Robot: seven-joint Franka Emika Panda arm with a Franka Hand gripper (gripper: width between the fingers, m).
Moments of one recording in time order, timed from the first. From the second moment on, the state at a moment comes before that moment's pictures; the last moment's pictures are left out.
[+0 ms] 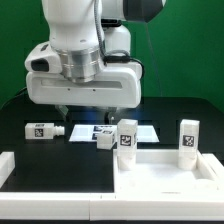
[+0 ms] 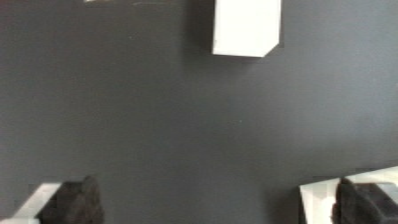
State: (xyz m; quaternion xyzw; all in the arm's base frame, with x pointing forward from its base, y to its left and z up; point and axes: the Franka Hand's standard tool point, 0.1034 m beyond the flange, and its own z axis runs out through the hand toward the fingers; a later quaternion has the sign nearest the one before) arm 0.471 -0.069 0.073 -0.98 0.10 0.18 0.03
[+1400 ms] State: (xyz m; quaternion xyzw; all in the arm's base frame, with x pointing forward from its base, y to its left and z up) arm 0.391 -0.044 0.010 -0.96 0.14 0.23 0.05
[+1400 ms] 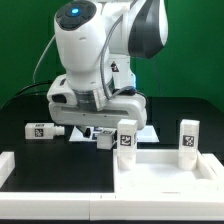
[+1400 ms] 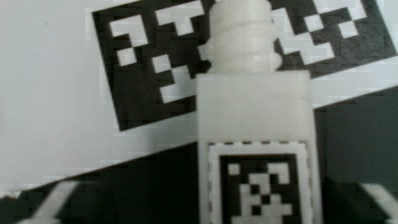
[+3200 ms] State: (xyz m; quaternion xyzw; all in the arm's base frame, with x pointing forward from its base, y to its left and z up) arm 0.445 -0.124 0.029 -0.95 0.17 0.24 0.06
